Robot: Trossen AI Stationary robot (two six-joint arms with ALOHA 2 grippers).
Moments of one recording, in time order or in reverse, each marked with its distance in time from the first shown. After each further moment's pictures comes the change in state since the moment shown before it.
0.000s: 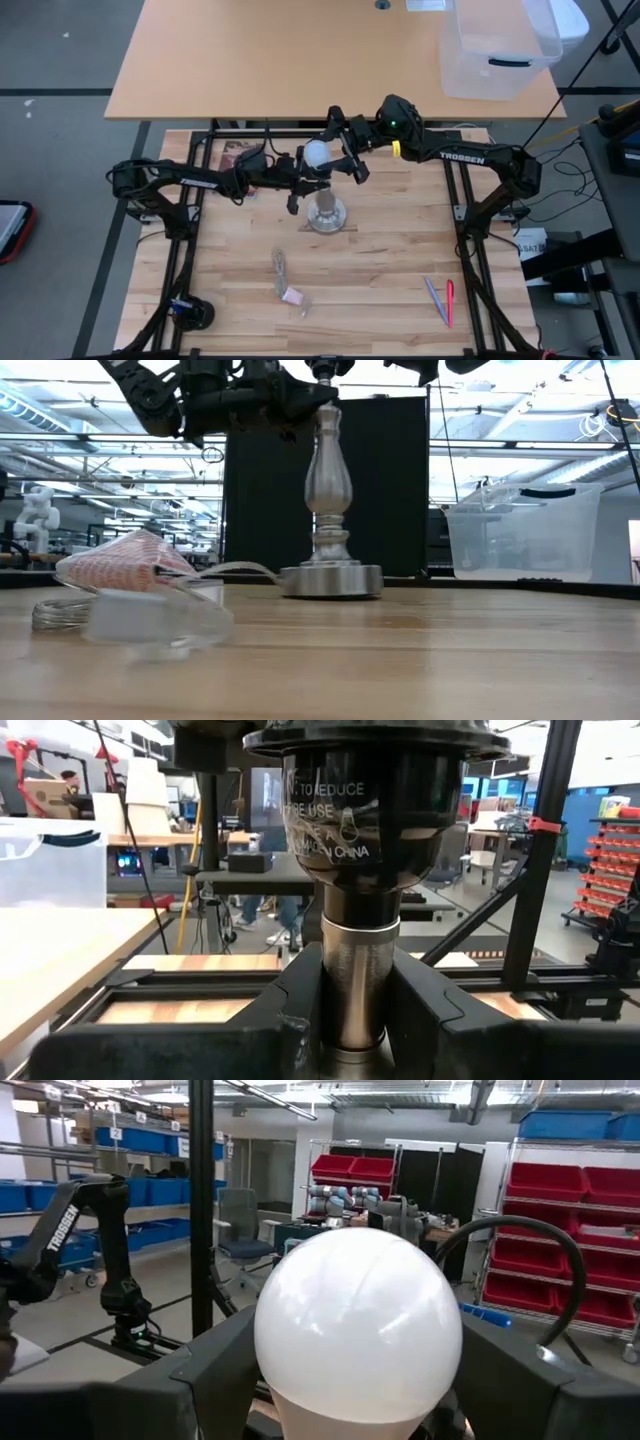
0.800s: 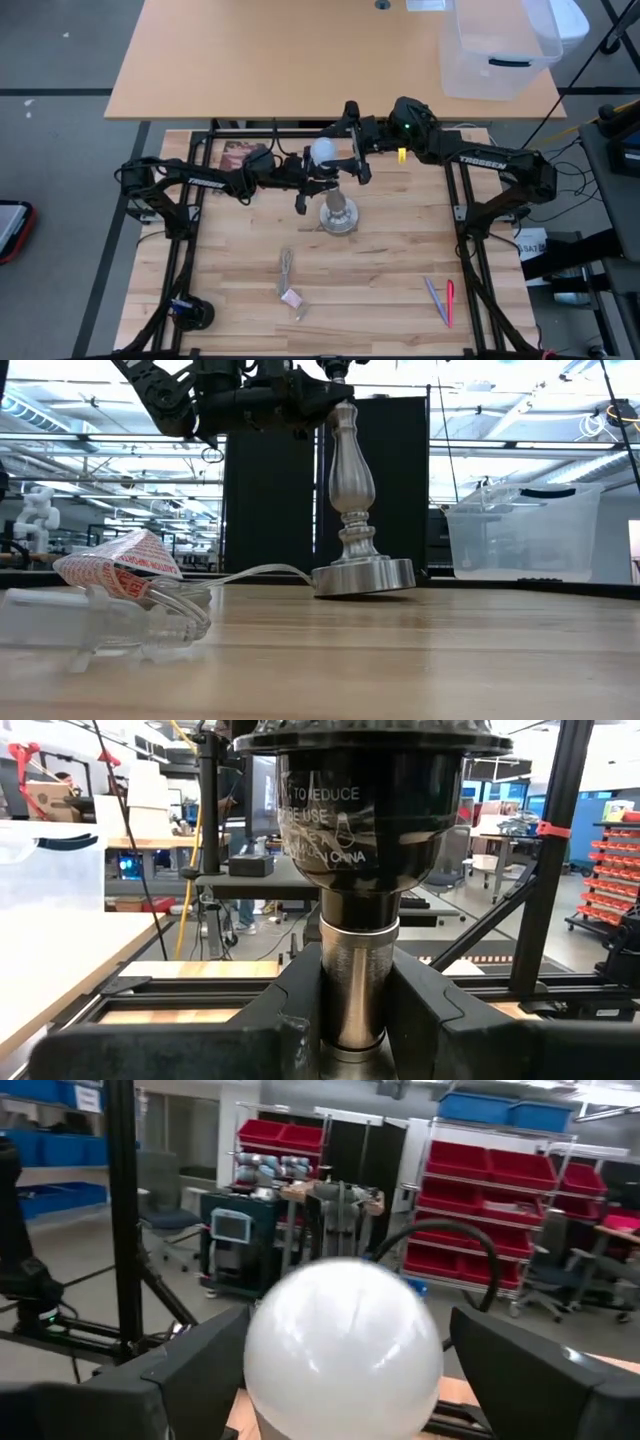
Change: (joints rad) left arm -0.013 0.051 0.058 -0.008 -0.023 0.002; right arm 0.038 -0.138 0.000 -0.228 0.262 -0.124
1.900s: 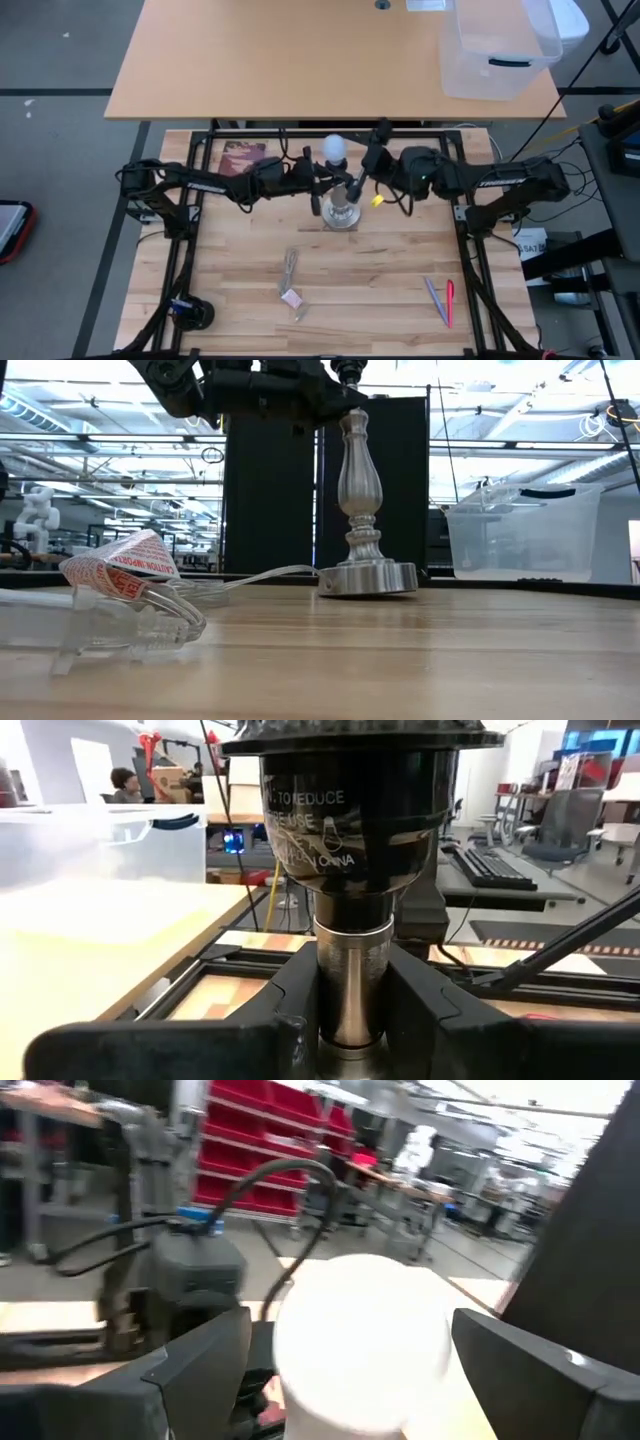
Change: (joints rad) left arm -0.074 0.001 0.088 -0.173 -0.383 0.091; right arm 0.401 -0.081 0.002 -0.181 1.060 -0.132
